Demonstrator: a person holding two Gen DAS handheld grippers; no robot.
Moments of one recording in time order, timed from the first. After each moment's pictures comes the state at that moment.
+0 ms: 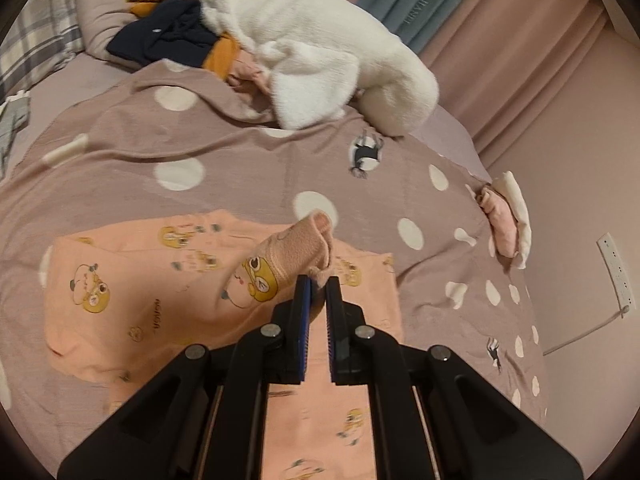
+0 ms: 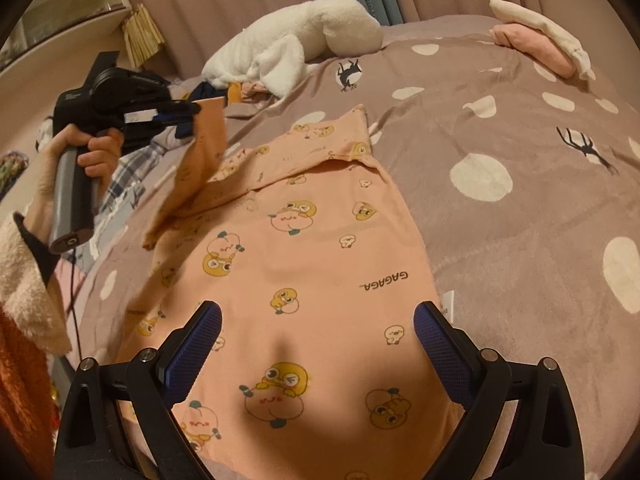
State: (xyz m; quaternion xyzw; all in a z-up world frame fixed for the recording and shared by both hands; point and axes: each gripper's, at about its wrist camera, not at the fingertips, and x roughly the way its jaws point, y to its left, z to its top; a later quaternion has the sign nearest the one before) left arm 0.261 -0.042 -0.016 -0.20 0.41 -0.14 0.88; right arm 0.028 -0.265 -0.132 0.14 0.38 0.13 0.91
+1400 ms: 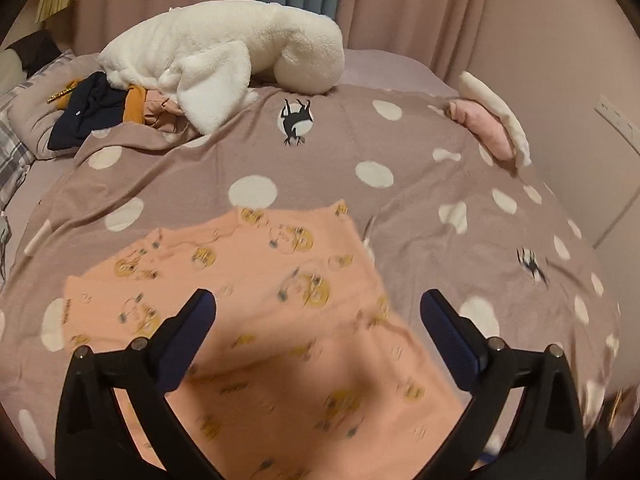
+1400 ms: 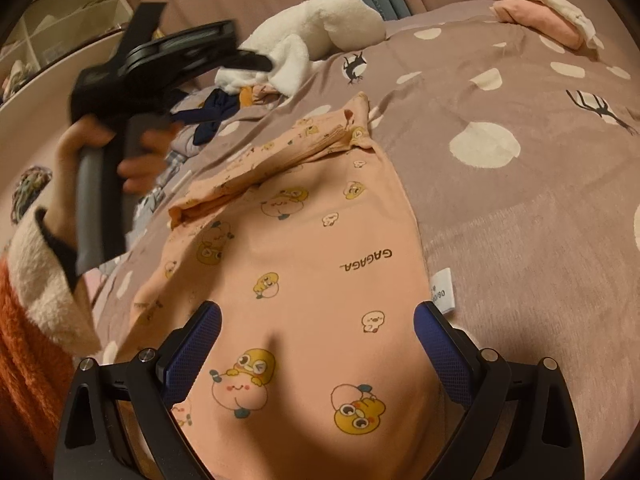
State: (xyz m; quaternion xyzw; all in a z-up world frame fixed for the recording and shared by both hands) left arm 0.222 -0.129 -0.037 0.01 0.39 -0.19 0.90; right arm 0.025 -0.284 -0.164 0.18 0.36 0.18 0.90
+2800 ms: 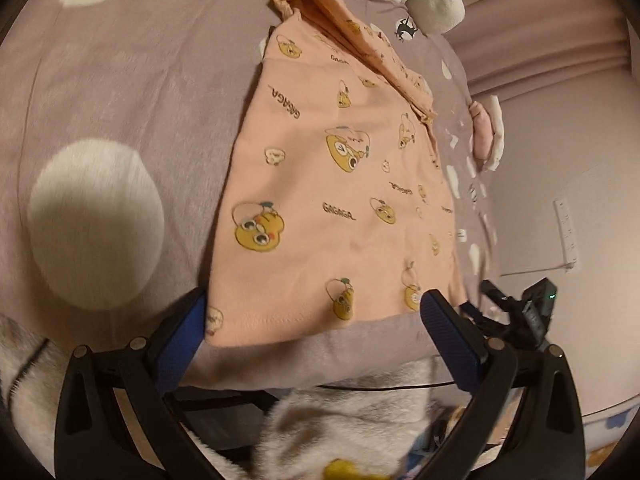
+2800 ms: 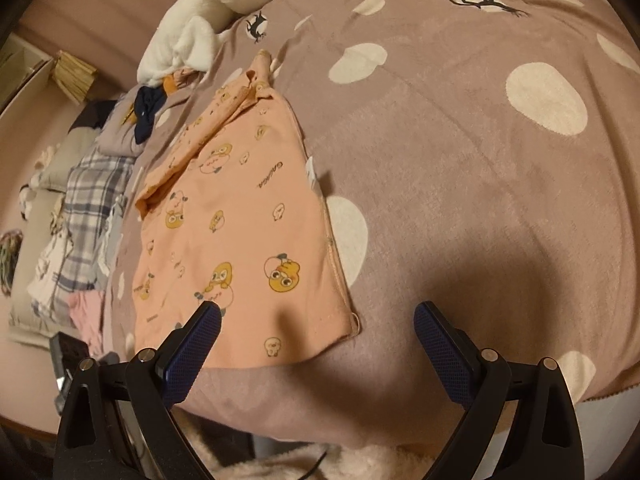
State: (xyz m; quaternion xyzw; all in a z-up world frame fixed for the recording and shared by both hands) left arm -0.009 0.069 -0.153 -0.32 0.54 -0.20 0.75; right arm -0.022 -0.336 -0.165 0.27 0.49 0.10 0.82
